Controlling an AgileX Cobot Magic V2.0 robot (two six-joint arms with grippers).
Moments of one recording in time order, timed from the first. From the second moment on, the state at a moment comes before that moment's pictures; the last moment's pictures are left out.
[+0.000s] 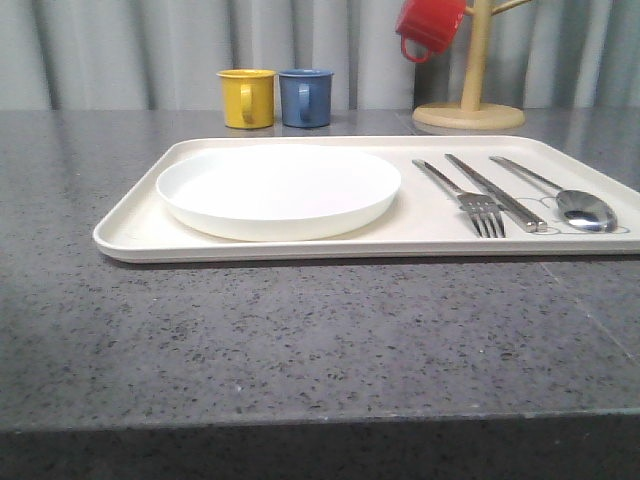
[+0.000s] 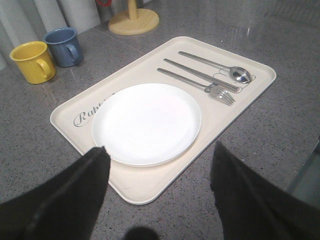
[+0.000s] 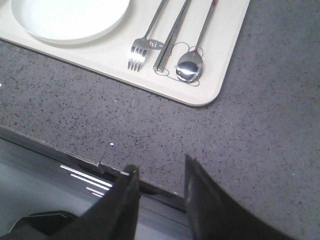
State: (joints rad) left arm -0.70 0.64 -0.85 -0.02 0.67 0.11; right arm 0.22 0.43 -0.86 0.10 1.15 -0.12
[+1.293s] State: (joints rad) left arm -0.70 0.64 -0.84 -0.02 0.67 0.11; right arm 0.22 0.34 -0.83 0.11 1.13 -0.12
